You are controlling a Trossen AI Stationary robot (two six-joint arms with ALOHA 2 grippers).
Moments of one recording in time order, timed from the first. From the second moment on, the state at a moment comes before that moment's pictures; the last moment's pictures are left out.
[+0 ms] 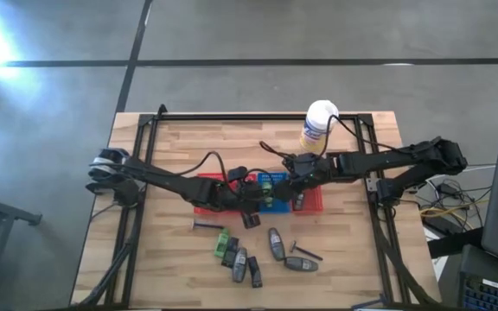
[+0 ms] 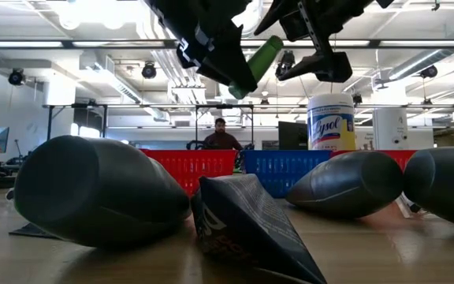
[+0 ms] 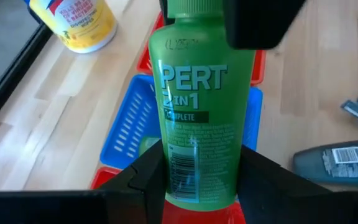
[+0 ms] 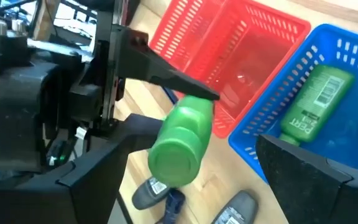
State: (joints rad) left arm -0.20 1.72 1.30 -0.34 -0.46 -0.22; right arm 0.05 1.37 1.01 -0.29 -0.05 1.10
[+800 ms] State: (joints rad) left arm -0.20 1.72 1.30 -0.36 -0.45 -0.24; right arm 0.05 1.43 1.01 -0.26 -0.06 1.10
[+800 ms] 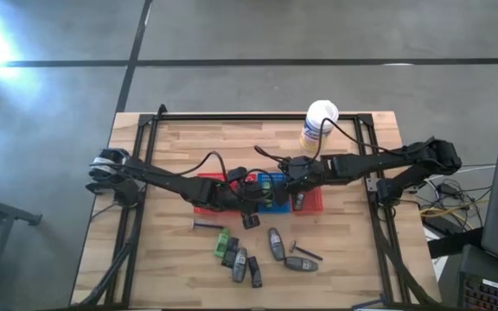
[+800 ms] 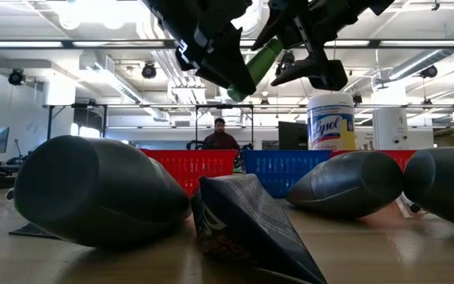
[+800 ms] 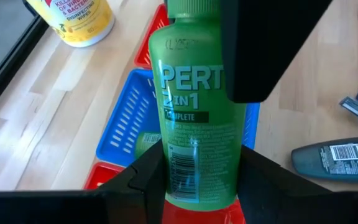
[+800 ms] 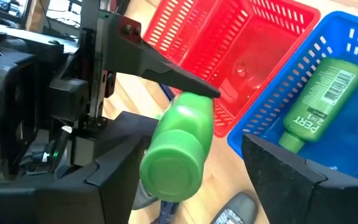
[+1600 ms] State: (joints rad) left arm -0.20 1.72 1.30 -0.36 -0.42 -0.24; right arm 0.05 1.44 1.01 -0.24 -0.04 1.08
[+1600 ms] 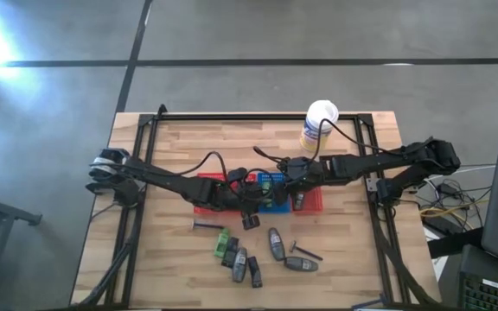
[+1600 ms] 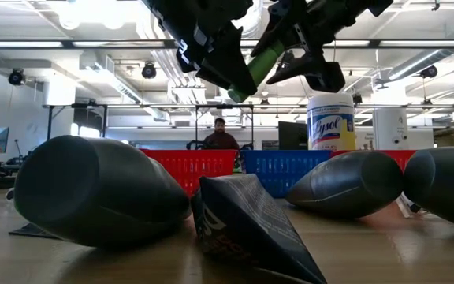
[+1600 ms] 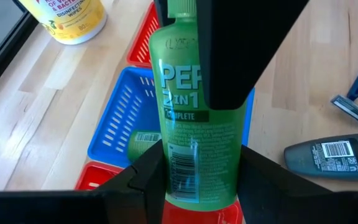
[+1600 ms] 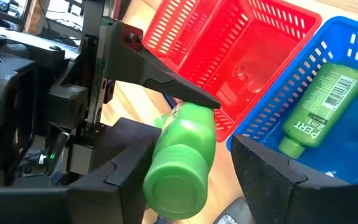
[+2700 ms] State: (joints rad) left arm -0.28 1.71 1.30 -0.53 -0.48 -0.56; right arm 0.06 1.44 1.00 -0.48 0.28 0.85
